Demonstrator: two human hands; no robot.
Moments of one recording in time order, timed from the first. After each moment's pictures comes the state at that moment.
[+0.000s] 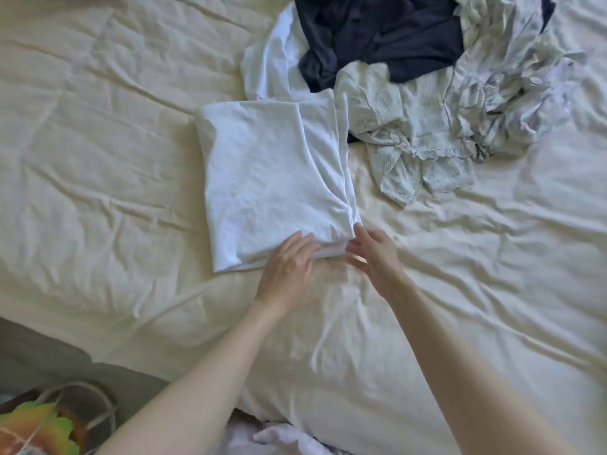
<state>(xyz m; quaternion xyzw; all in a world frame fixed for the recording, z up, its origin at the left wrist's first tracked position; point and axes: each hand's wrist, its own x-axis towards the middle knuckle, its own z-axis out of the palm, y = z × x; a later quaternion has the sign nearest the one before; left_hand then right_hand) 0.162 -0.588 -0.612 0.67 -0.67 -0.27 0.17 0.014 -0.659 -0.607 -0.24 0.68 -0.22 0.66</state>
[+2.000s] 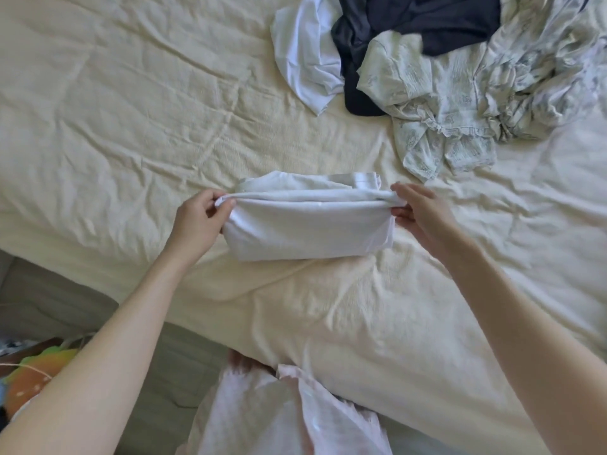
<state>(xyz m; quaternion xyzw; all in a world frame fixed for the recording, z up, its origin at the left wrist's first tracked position) 0.312 -0.548 -0.561 0.78 -0.36 -0.41 0.31 0.001 -0.673 -0.542 -0.31 0.68 -0.19 0.64</state>
